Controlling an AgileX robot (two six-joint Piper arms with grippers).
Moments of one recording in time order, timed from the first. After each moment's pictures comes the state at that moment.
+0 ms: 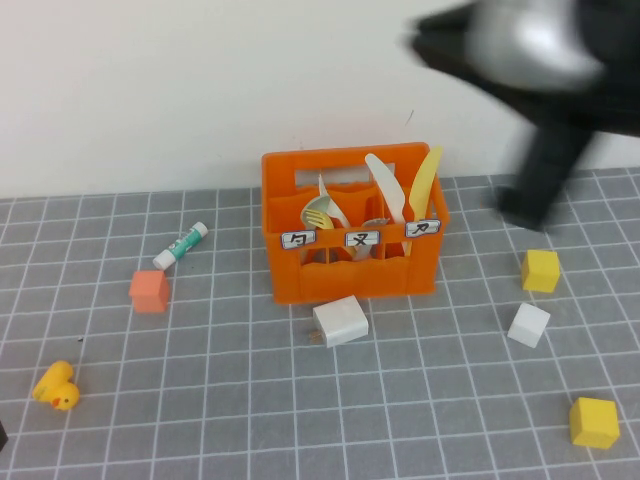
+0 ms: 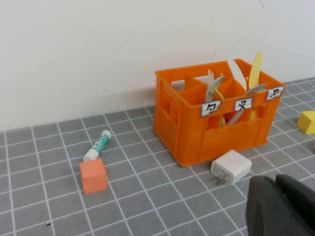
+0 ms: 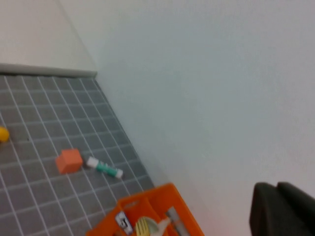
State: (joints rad) right arm 0.82 1.21 -1.32 -0.06 0.47 -0.54; left arm -0.50 0.11 -0.34 0.19 0.51 -0.33
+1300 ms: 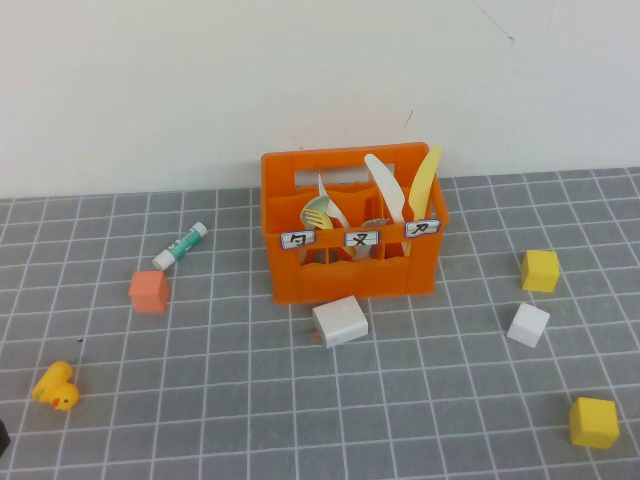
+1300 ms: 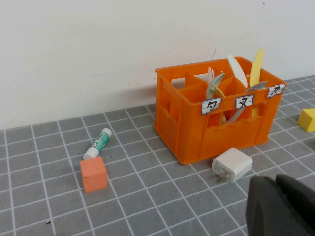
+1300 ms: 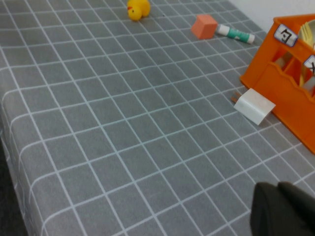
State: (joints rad) right arm 0.82 0.20 -0.30 0.16 0.64 -0.50; left arm -0.50 0.11 -0.33 0.19 0.50 -0.33
